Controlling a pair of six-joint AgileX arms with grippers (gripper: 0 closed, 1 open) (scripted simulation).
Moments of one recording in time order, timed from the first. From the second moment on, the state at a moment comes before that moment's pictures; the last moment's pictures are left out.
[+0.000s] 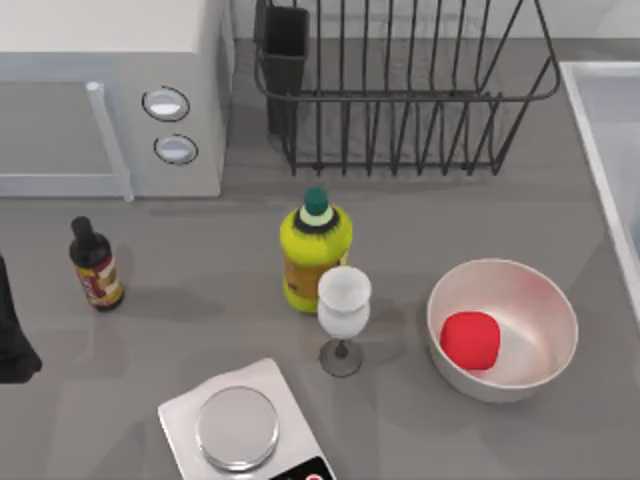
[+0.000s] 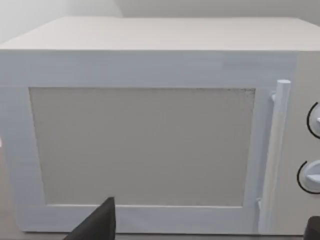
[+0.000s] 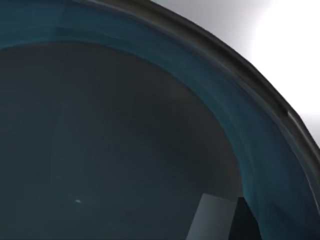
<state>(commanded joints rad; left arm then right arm) 0.00 0.00 0.00 0.00 0.00 0.00 -0.38 2.71 2.21 -0.98 -0.03 -0.35</state>
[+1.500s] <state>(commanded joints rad) 0.00 0.00 0.00 0.00 0.00 0.00 -0.78 1.54 1.64 -1.59 -0.07 -0.77</state>
